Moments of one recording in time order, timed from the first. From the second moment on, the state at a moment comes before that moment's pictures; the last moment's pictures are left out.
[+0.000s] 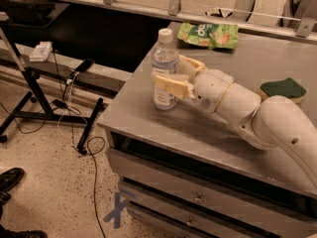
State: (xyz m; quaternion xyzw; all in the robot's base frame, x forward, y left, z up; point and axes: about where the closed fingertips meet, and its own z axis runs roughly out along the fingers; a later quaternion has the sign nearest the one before) arm 0.570 -0.043 0.932 -0.31 0.57 0.31 0.70
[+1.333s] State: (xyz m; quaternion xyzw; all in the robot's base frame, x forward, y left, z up) arm 0.562 -0.048 0.930 -0.30 0.58 0.30 0.70
